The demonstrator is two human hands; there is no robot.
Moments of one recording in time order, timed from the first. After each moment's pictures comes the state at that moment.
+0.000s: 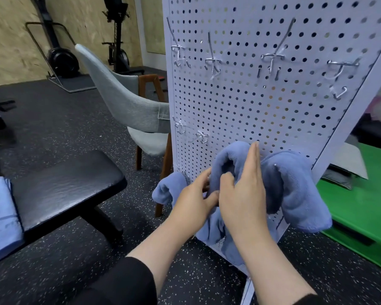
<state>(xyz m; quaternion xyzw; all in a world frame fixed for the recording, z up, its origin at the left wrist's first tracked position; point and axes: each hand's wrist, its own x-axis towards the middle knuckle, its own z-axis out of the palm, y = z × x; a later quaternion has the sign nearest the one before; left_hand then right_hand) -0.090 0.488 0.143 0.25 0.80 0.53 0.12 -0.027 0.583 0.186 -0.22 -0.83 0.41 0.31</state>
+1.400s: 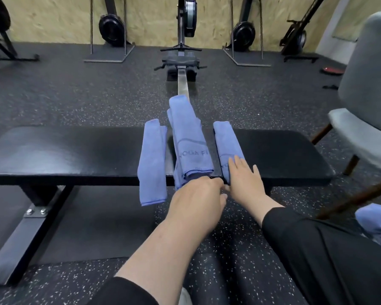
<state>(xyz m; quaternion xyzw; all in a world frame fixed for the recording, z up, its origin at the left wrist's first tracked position) -0.028 0.021 0.136 -0.06 0.98 0.18 -0.03 -0.209 0.138 0.021 0.24 -0.97 -0.03 0.01</state>
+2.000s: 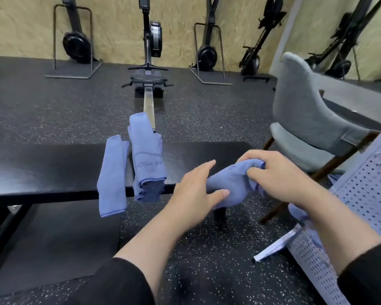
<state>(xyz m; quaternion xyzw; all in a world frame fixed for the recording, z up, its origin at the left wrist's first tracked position) -0.046 0.101 0.166 0.03 0.91 0.42 -0.04 -0.091 0.291 0.248 0.22 -0.91 0.35 -0.06</state>
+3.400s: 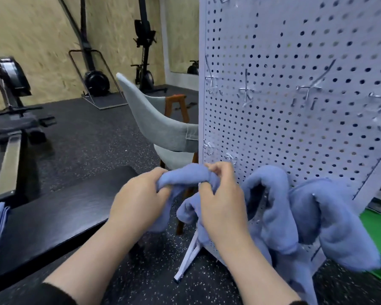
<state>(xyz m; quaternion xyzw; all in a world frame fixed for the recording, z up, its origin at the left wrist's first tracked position) -0.128 0.357 0.226 0.14 0.95 0.25 -0.11 -0.065 0.508 0.219 -0.11 -0.82 0.48 0.28</state>
